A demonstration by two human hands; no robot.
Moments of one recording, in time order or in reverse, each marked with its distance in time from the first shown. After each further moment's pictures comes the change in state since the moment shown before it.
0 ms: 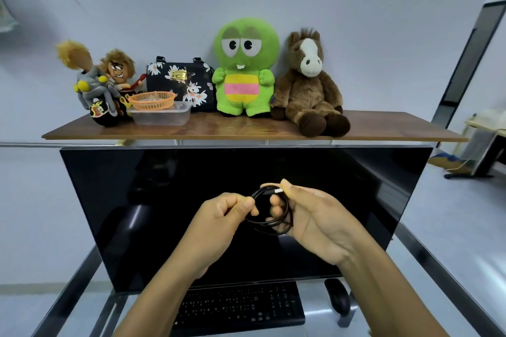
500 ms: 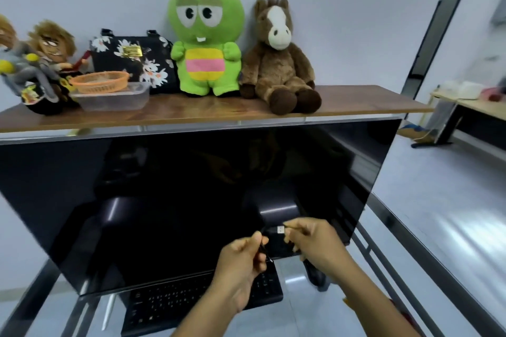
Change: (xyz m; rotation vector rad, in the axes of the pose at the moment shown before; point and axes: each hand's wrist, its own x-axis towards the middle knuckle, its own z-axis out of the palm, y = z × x) left_hand -0.003 -0.093 0.120 -0.589 0.087 -0.648; right_hand -0.021 0.080 -0.109 -0.791 0.500 0.046
